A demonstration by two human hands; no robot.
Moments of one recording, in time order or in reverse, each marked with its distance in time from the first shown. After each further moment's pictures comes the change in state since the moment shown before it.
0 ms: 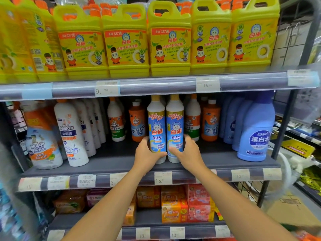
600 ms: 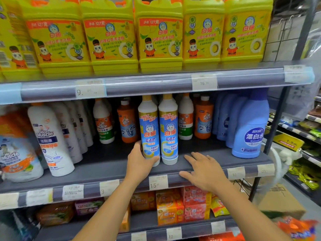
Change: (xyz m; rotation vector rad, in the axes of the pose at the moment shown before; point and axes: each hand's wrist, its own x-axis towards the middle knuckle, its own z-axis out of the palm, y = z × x) left_hand -0.002 -0.007 0.004 0.045 -0.005 -0.023; right_hand -0.031 0.054 -0.048 -0.983 -0.311 -0.091
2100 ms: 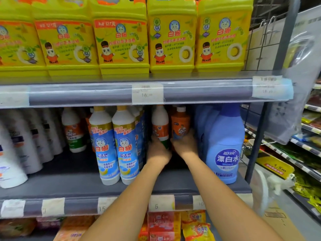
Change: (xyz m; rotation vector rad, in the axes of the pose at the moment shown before) left_hand 0.076 0.080 0.191 0.428 -0.001 -0.194; right_hand 0.119 0.077 -0.055 0.959 0.346 0.410
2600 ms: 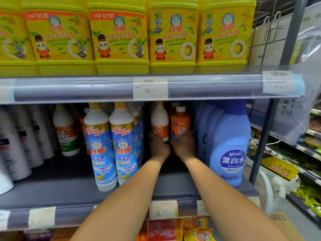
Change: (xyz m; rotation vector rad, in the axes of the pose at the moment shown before) left_hand 0.034 0.003 0.021 -0.348 0.069 0.000; right_hand 0.029 0.025 0.031 0.095 0.078 0.029
